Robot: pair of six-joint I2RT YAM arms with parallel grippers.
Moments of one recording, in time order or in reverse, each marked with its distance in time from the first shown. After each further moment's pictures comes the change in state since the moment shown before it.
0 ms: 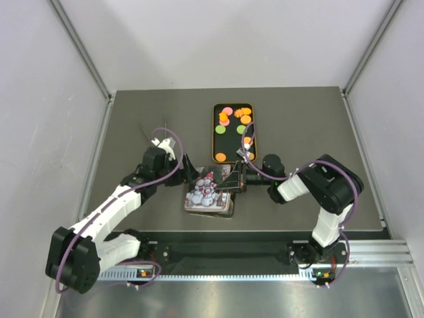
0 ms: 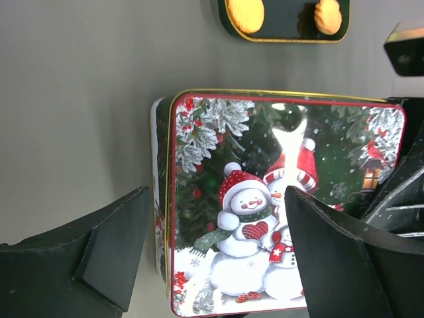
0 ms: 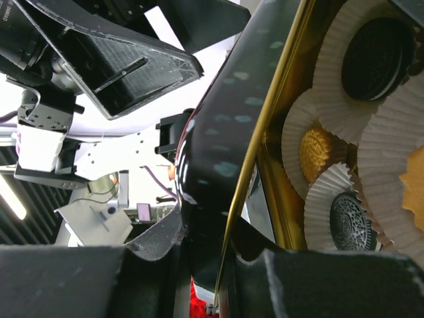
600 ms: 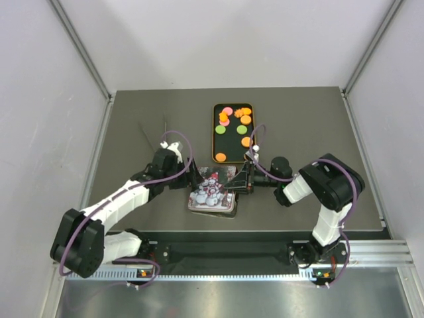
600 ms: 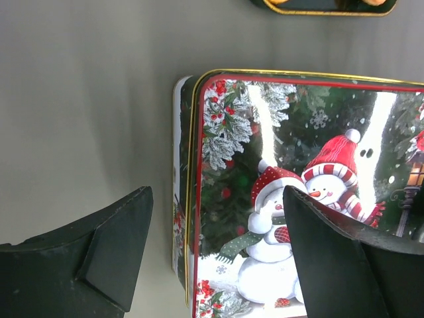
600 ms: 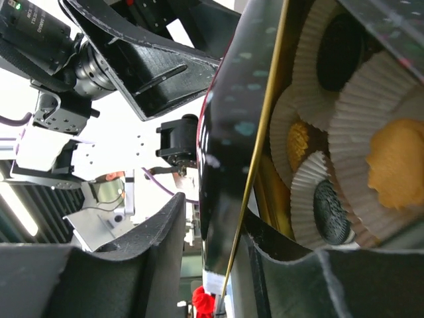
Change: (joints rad) left arm -0.061 0.130 -0.009 0.048 -0.041 -0.003; right arm -0.078 0.020 -0.080 0.106 -0.026 0.037
